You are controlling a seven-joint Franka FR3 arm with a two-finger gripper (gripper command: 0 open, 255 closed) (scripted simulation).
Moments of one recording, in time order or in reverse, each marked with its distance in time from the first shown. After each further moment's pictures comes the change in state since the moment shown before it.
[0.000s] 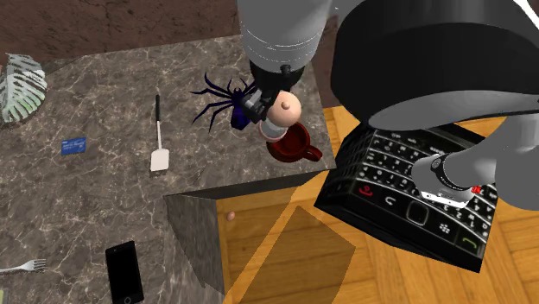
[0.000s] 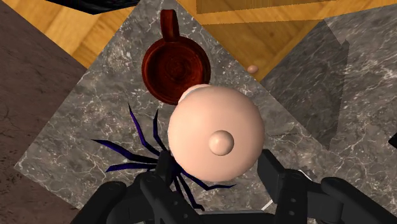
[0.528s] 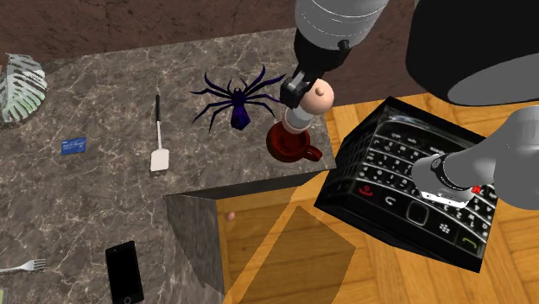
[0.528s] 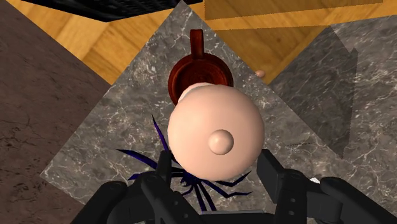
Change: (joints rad) arm -0.052 -0.193 -0.036 -0.204 0.057 0.023 -0.086
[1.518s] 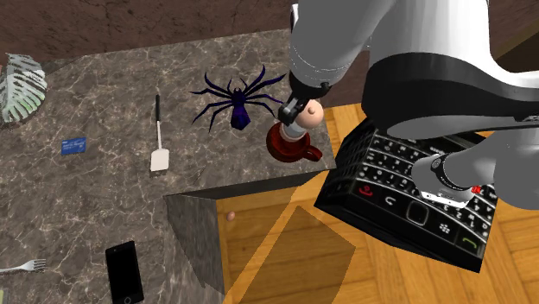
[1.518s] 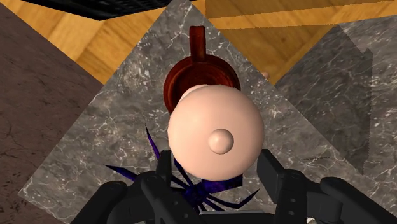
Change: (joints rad) arm 0.000 -0.018 -0.001 -0.220 0.004 0.202 0.003
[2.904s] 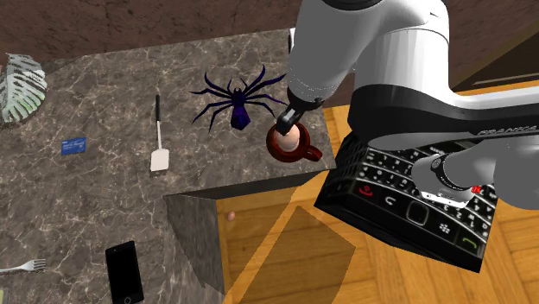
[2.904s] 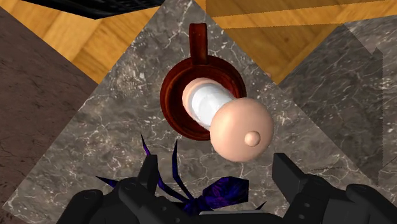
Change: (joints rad) arm 0.000 0.010 0.001 -0.104 -0.004 0.114 0.005
